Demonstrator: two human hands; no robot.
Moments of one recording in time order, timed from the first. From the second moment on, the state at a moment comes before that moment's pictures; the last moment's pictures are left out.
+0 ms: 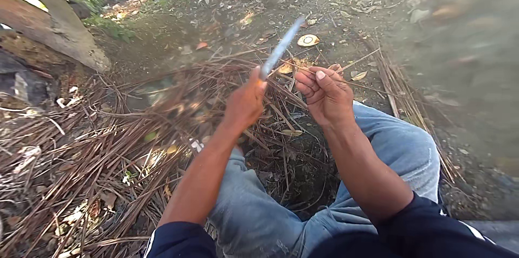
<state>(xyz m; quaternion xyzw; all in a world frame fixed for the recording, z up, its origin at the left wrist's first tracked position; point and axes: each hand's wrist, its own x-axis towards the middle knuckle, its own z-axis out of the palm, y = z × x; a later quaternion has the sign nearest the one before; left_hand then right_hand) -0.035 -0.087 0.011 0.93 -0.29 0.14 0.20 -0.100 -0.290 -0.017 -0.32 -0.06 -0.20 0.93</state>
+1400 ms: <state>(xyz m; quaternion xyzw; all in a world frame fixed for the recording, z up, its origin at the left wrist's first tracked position) -0.034 -0.066 0.018 0.94 -0.24 0.06 0.22 -0.094 -0.328 -0.026 -0.61 -0.27 -0.32 0.68</state>
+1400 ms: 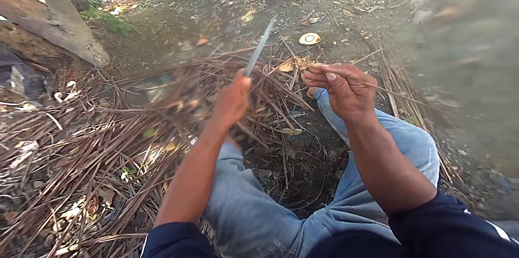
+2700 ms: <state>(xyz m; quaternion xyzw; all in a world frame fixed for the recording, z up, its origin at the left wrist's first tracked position) -0.021 -0.072 0.017 0.86 -0.23 0.08 0.45 -0.116 -0.267 -0.080 -0.57 -0.12 0.02 0.81</state>
